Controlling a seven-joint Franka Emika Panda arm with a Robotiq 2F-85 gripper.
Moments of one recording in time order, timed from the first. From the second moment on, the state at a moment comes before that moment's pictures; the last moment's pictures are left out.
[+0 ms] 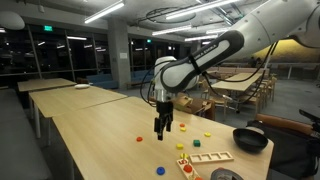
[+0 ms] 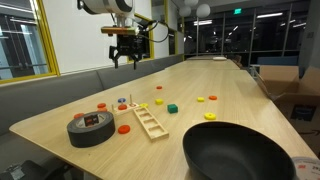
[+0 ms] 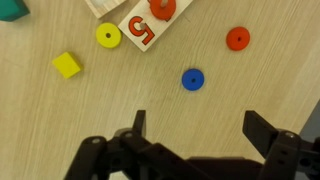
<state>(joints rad) 0.13 0.18 0.15 -1.97 0.05 2.13 -0.09</state>
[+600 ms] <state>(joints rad) 0.10 -0.05 0.10 -1.97 0.06 1.89 -0.28</state>
